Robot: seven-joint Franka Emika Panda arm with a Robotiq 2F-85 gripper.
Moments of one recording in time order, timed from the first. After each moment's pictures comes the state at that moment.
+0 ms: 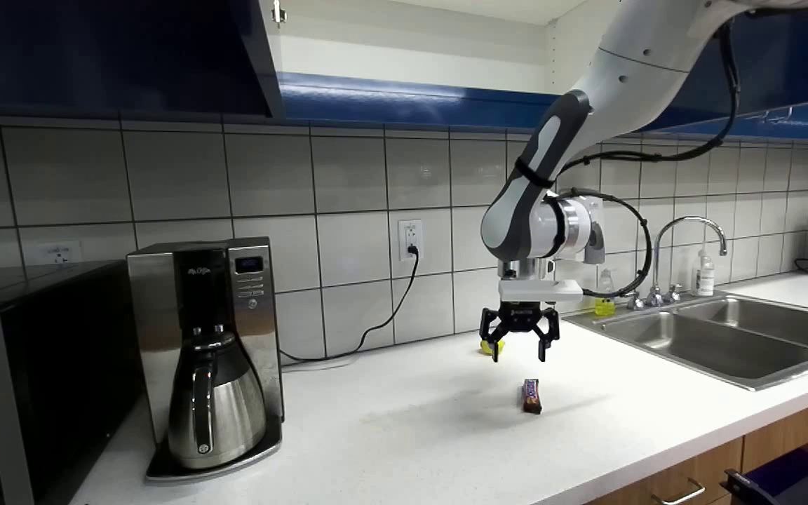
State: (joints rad) arm 0.02 0.22 -0.02 -2.35 0.06 2.58 0.29
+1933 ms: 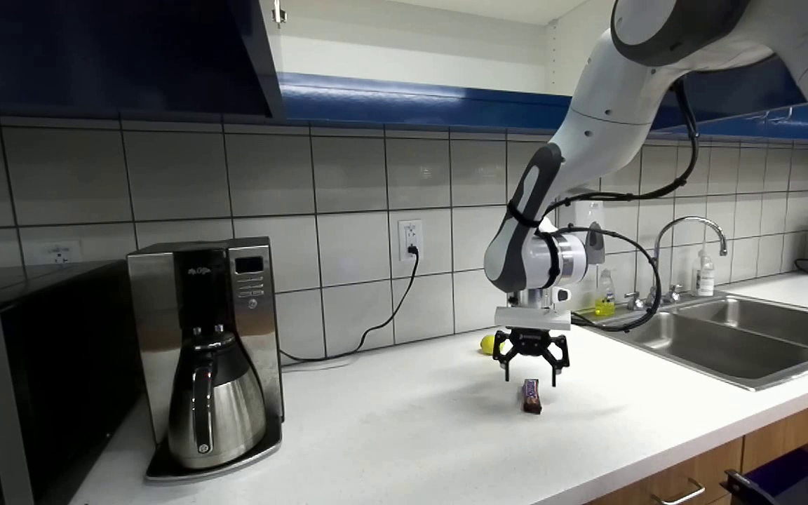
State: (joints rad) arm 0.06 0.44 -0.14 -2.21 0.14 2.61 0.51
